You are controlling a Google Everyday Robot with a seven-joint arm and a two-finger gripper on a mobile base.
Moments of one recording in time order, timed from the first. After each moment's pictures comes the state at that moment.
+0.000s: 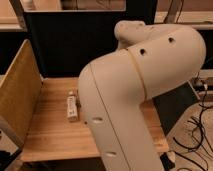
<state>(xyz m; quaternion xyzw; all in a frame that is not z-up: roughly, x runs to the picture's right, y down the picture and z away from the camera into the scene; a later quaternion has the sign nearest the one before) 0.098 -0.099 0.800 -0.24 0.10 0.46 0.85</state>
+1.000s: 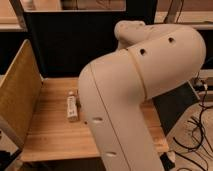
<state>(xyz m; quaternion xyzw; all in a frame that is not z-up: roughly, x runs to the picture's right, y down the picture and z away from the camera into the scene) 0.098 -0.099 0.800 -0.24 0.10 0.46 0.85</state>
